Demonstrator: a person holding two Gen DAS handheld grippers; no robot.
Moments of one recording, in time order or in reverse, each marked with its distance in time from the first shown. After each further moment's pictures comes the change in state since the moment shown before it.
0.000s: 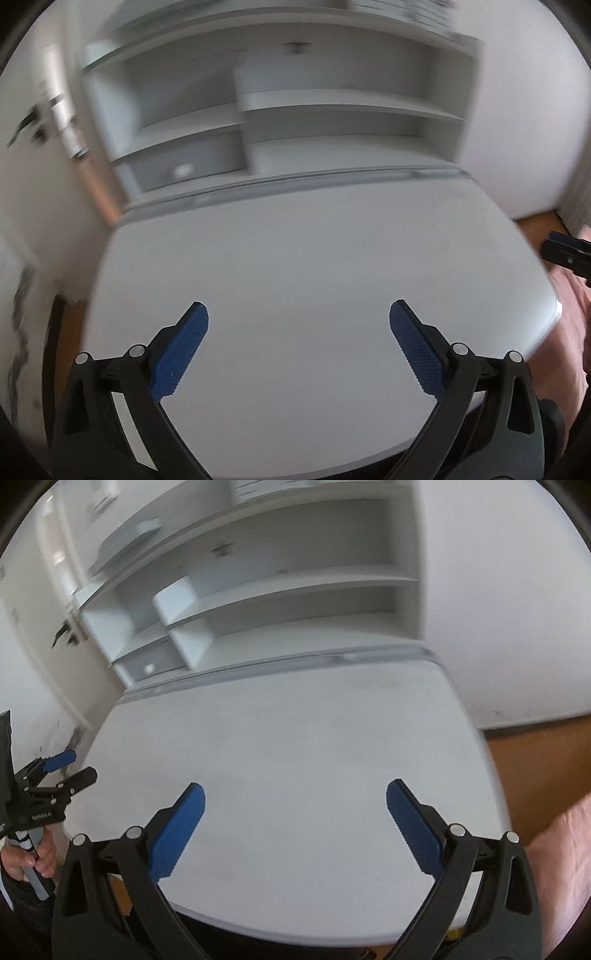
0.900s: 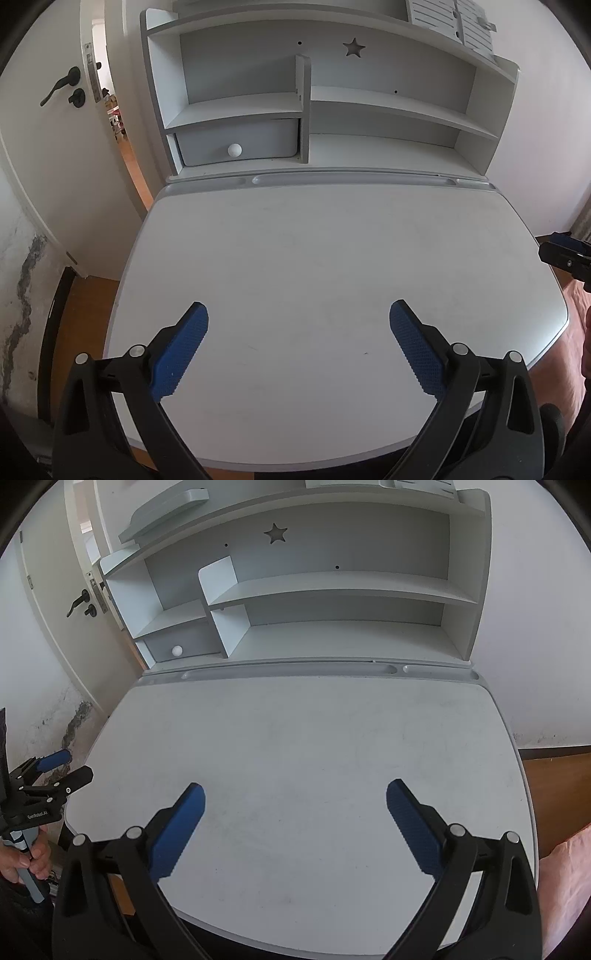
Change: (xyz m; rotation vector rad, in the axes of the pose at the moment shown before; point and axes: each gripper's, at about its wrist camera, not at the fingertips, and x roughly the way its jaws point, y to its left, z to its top) left arm -0.002 0.056 -0.018 -0.074 0.003 0.013; right arm 0.020 0.070 0.009 -0.084 0.018 0.005
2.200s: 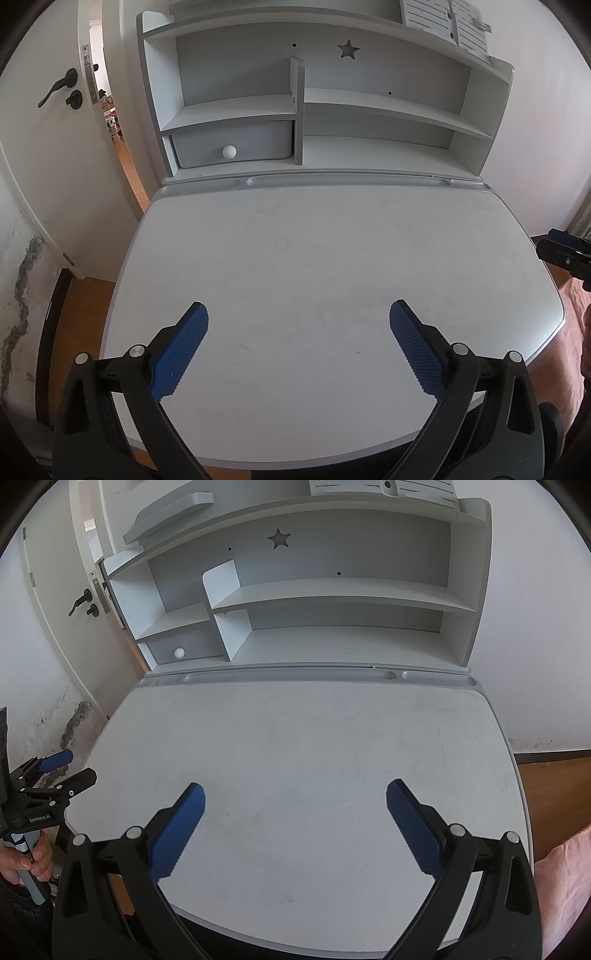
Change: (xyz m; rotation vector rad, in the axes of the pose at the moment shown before) left arm -0.005 -0.007 -0.005 -0.001 -0.007 -0.011; right arm -0.007 -0.001 0.001 -0.023 -0.008 -0.001
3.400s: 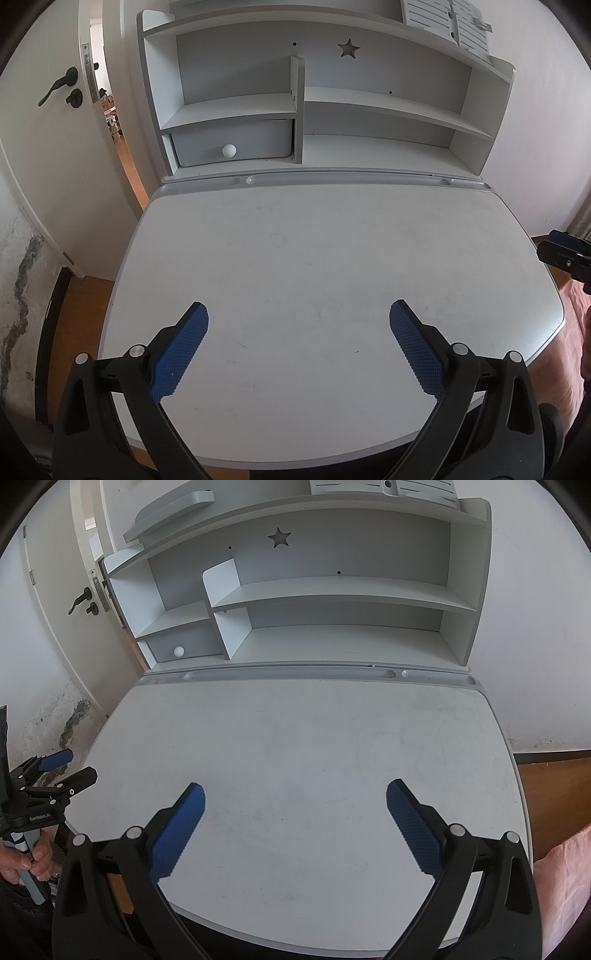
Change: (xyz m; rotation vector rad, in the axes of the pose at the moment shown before) left arm 0.002 -0.002 -0.001 -0.008 0.003 -0.003; right arm 0.001 0.001 -0.001 -0.006 0.000 -0.003
